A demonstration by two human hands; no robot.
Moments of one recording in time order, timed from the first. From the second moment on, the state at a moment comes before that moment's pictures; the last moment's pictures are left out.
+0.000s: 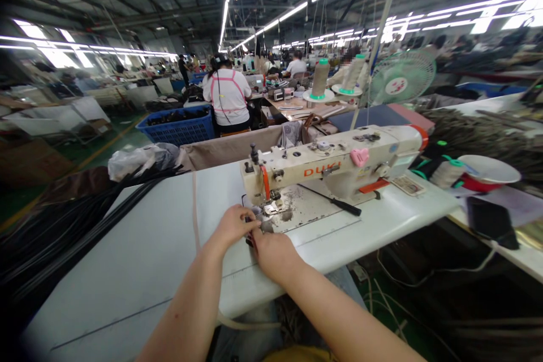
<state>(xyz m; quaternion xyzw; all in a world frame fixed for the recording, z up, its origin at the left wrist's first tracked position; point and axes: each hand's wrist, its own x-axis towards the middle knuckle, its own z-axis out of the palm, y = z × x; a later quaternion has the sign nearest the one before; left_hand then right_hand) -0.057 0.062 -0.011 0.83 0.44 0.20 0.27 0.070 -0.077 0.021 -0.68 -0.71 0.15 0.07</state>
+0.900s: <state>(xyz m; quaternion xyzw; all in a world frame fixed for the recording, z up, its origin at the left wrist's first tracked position) -0.061 0.080 -0.032 0.55 0.47 0.46 0.52 0.218 -0.091 0.041 -0.58 -0.25 0.30 0.71</state>
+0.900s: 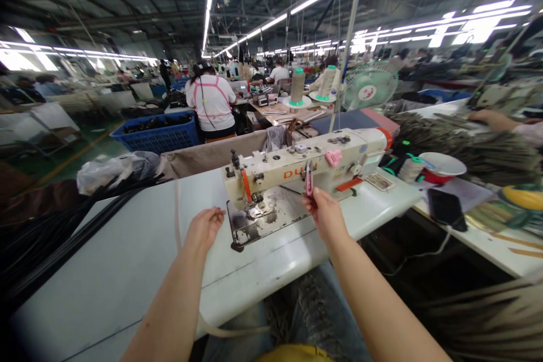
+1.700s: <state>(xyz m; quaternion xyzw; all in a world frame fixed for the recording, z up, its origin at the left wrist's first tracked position) -0.135 0.079 0.014 0.75 0.65 0.09 0.00 0.163 -0.141 -0.027 -0.68 -0.60 0.12 0.41</state>
